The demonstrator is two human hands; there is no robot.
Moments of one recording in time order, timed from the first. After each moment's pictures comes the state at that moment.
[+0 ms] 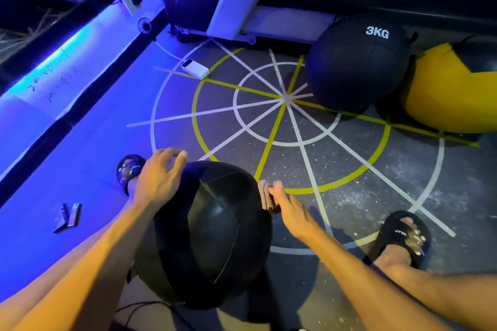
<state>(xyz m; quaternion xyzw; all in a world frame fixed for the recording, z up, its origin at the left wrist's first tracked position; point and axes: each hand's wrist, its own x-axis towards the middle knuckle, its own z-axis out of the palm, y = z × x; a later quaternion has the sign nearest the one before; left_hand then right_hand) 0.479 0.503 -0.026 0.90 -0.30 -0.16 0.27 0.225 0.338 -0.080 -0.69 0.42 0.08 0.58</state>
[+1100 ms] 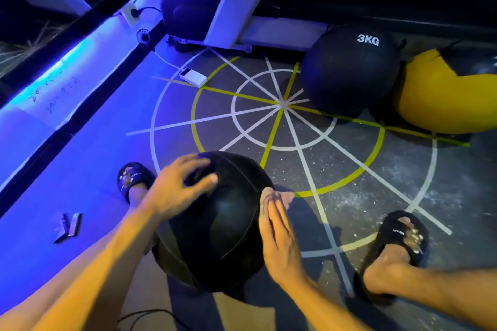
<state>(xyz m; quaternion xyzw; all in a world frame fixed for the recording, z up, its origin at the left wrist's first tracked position) 0.460 0.503 -0.010 0.85 -0.42 -0.21 0.25 0.211 0.420 -0.102 -0.85 0.32 -0.17 0.38</state>
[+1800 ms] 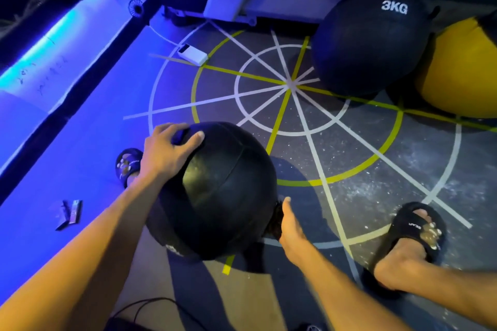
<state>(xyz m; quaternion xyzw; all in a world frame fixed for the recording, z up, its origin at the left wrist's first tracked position) 0.525 0.464 -0.050 0.90 -0.28 -0.15 0.29 0.239 0.375 -0.182 -0.36 0.60 0.02 0.71</state>
